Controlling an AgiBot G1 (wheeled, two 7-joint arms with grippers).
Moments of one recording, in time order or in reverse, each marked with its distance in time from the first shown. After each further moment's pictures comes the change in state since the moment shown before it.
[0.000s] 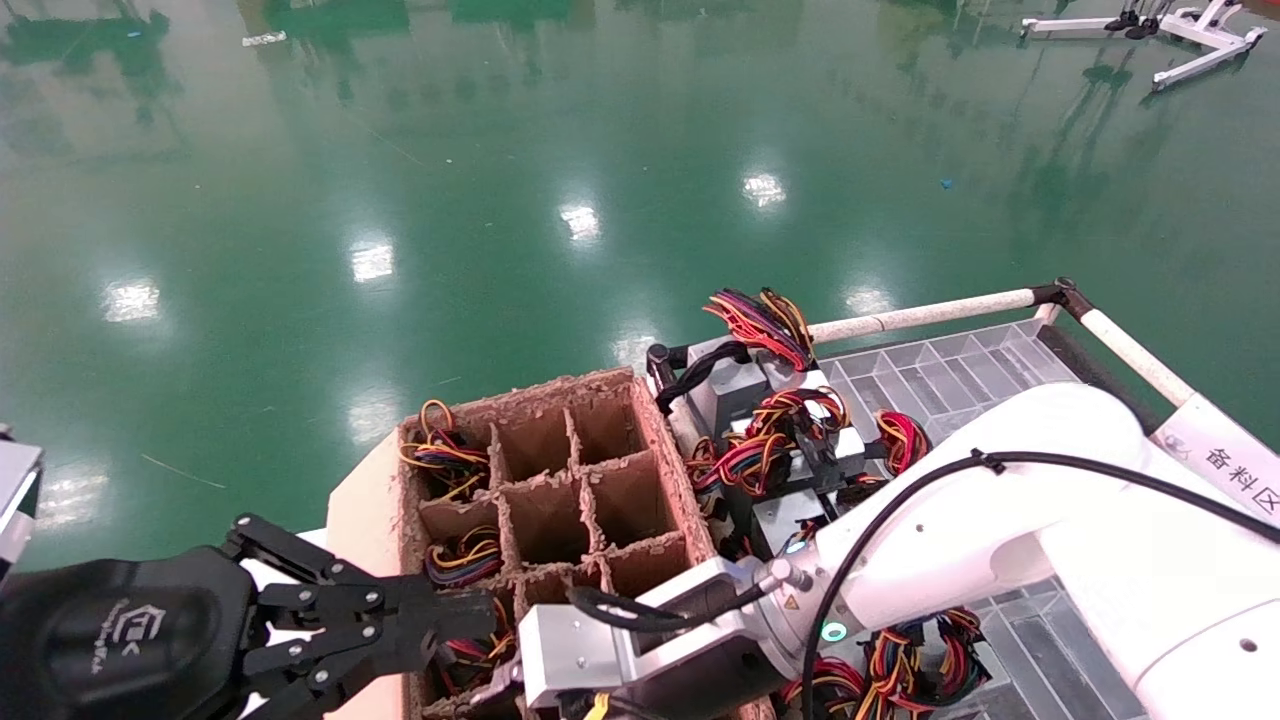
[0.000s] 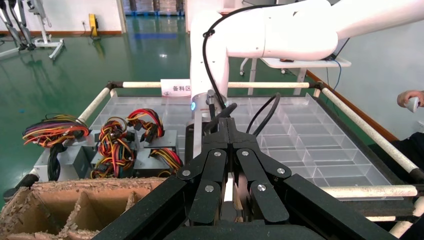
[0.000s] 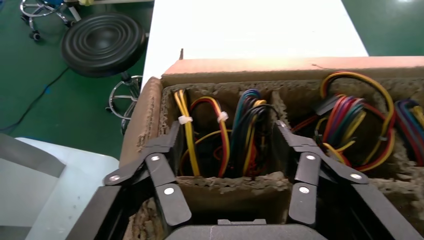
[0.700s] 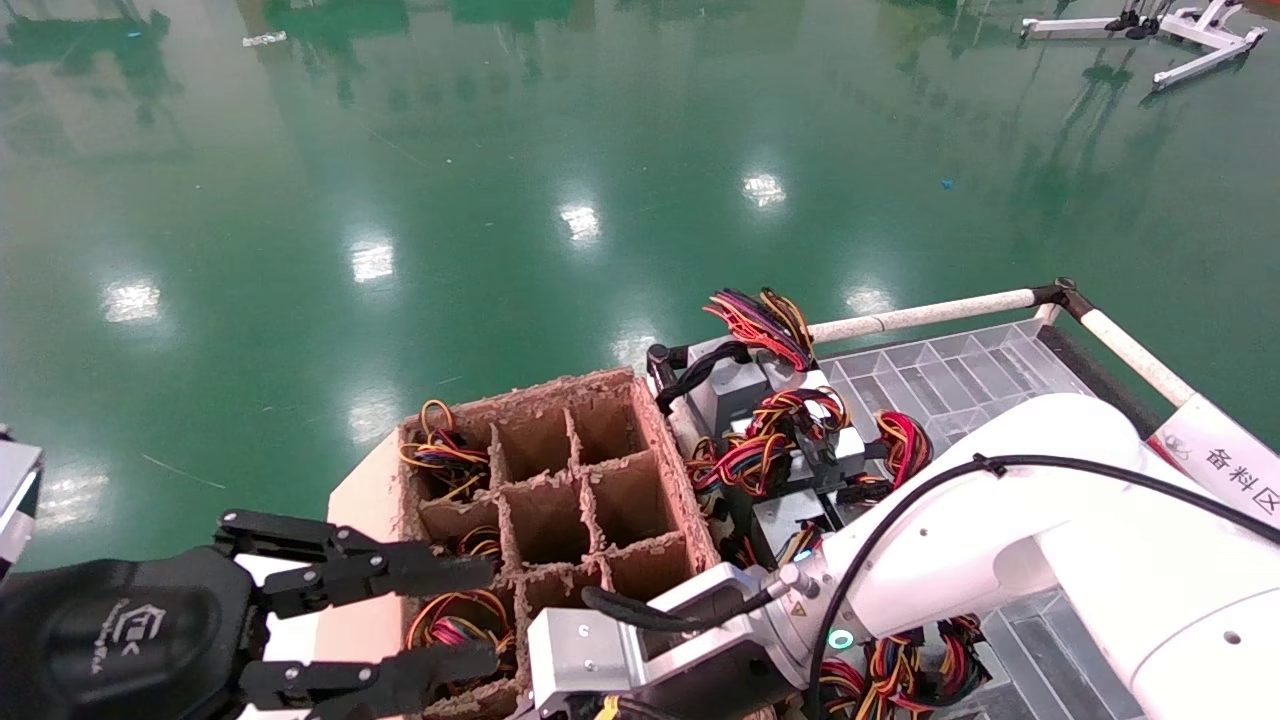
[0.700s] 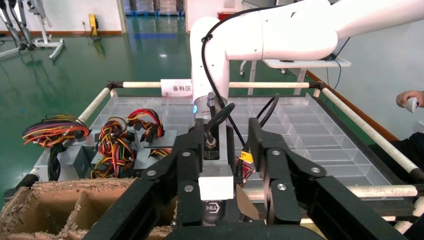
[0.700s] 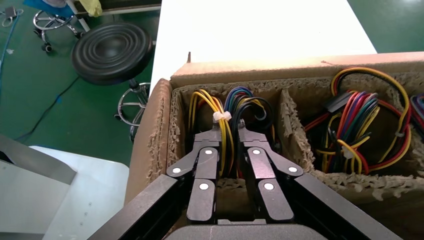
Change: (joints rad) left arm 0.000 0.000 0.000 0.000 0.000 0.000 0.000; right arm 0.008 -0.008 -0.021 -0.090 0.045 -0.028 -0.036
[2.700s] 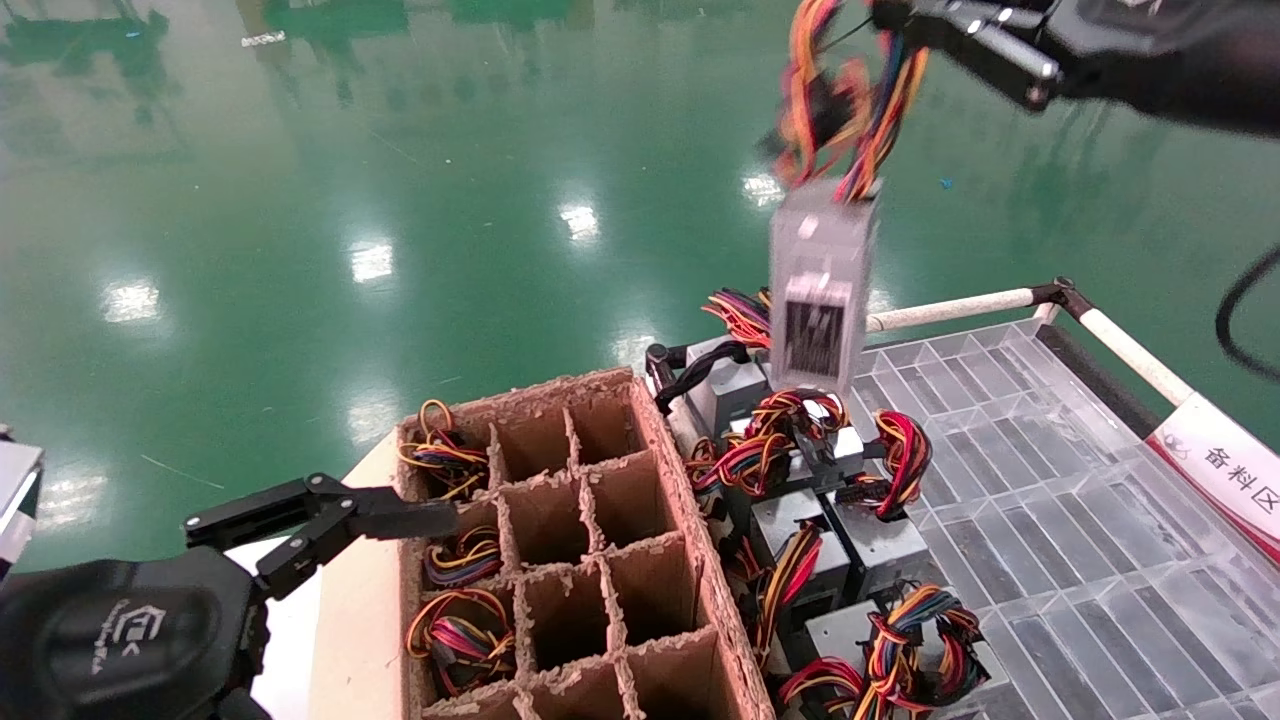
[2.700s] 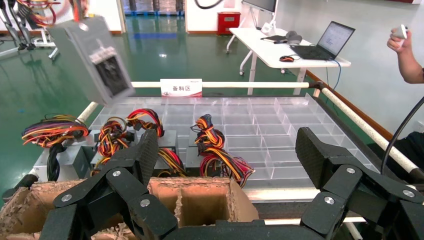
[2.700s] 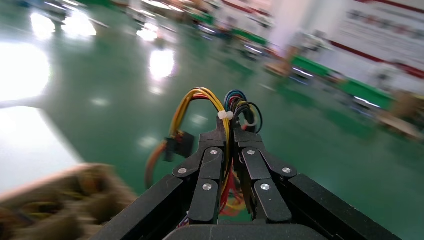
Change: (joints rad) left arm 0.000 0.000 0.001 0.000 0.000 0.000 0.000; right arm 0.460 0.449 0.041 -0.217 0.477 0.174 0.010
